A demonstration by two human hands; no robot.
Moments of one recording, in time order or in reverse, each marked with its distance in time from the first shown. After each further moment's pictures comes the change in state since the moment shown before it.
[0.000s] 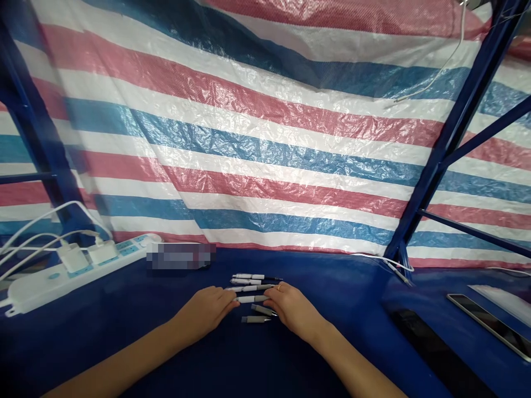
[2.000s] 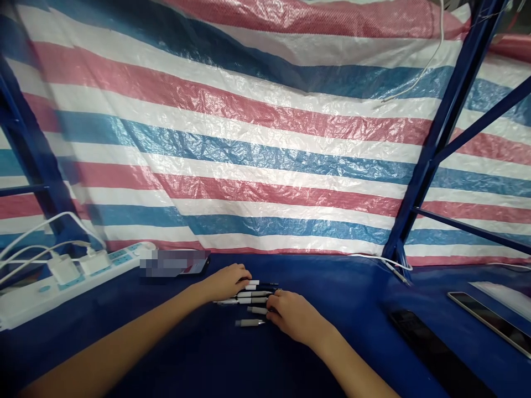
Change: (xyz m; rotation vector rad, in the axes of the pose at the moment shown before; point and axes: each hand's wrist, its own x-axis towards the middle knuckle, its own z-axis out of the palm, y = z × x) left_hand 0.086 -0.025 0.002 -0.172 -0.394 -0.143; right_hand -0.007 0.004 -0.015 -0.007 -0.150 0.119
